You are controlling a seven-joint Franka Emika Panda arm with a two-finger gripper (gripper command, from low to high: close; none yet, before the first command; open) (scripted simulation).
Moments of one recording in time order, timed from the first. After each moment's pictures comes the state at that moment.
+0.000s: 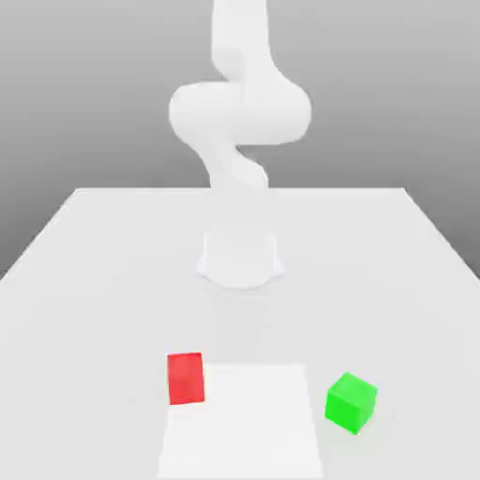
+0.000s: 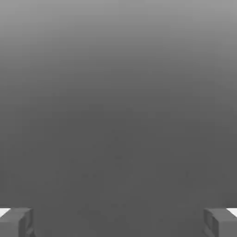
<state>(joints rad) 0.02 -0.73 -0.04 -2.36 0.01 2.35 0.75</state>
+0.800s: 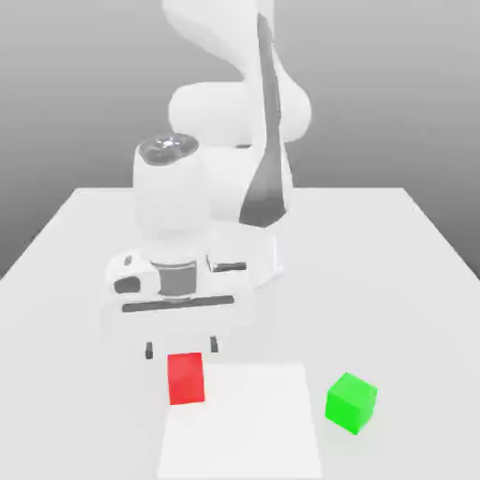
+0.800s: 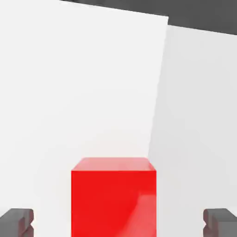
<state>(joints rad) 0.02 0.10 -0.21 -2.81 0.08 2.91 0.36</state>
